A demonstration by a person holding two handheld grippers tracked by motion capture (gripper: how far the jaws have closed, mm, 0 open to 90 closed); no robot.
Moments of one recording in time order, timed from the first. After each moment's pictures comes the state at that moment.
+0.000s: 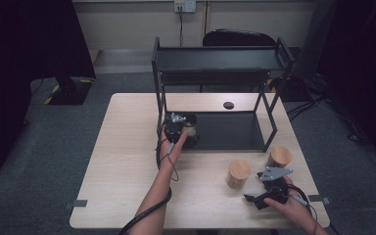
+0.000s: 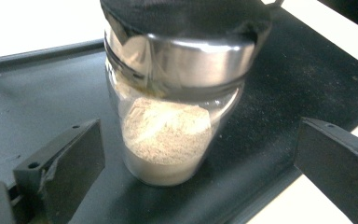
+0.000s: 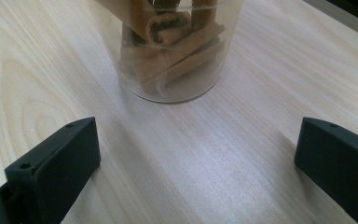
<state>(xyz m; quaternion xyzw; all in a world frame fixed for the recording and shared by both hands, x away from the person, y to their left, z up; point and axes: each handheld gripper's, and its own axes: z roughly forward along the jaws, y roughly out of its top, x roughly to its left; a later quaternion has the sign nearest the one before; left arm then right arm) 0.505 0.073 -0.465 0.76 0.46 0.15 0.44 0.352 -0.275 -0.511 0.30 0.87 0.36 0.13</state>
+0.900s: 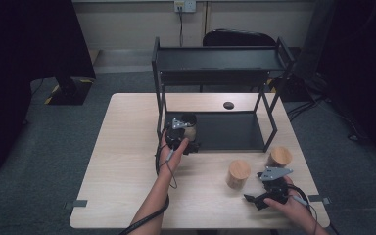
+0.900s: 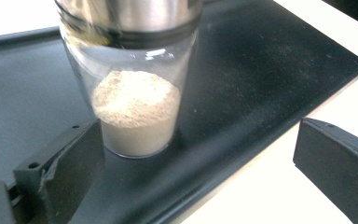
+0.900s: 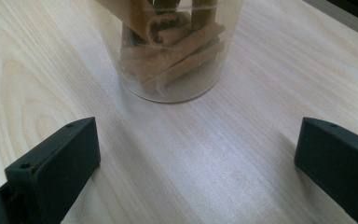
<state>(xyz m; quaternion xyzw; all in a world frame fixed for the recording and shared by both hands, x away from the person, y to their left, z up) 0.484 0.071 -0.469 0.77 0.43 0.14 0.44 0.352 -0.275 -0.511 0.30 0.87 0.36 0.13</state>
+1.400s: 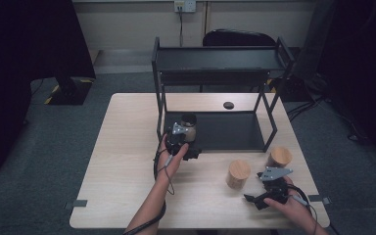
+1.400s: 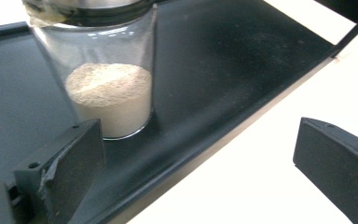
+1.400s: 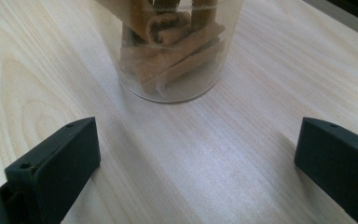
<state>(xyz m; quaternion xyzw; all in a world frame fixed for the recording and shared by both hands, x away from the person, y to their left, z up) 0.465 0.072 -0.466 0.79 0.41 0.13 0.44 0.352 -0.275 -0.511 0.30 0.87 0.36 0.13</state>
